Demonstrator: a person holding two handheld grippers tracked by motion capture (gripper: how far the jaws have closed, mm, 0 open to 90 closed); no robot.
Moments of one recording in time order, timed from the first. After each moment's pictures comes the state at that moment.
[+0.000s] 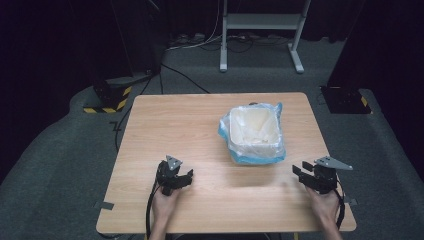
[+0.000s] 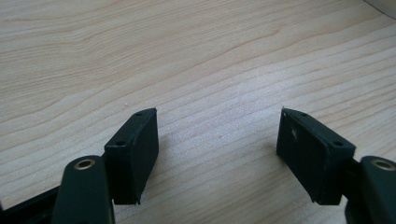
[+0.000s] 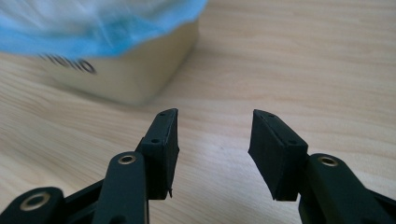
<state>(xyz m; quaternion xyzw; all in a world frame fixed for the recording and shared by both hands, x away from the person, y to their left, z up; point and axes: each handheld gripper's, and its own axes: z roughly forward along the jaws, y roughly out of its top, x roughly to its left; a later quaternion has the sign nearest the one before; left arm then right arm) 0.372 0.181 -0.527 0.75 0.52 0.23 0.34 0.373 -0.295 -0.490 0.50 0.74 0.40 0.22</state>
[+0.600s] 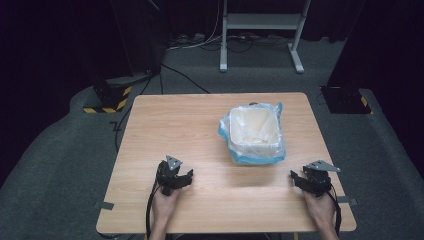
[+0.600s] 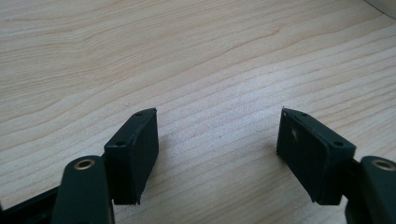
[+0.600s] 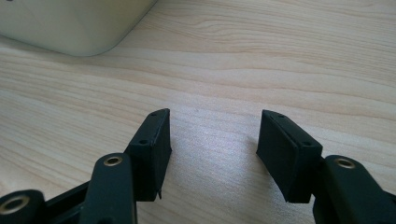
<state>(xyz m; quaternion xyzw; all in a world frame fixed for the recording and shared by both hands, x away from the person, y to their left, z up) 0.372 0.181 -0.527 0.75 0.52 0.23 0.34 0.380 -0.294 -0.523 0.52 0.75 0.34 0.24</state>
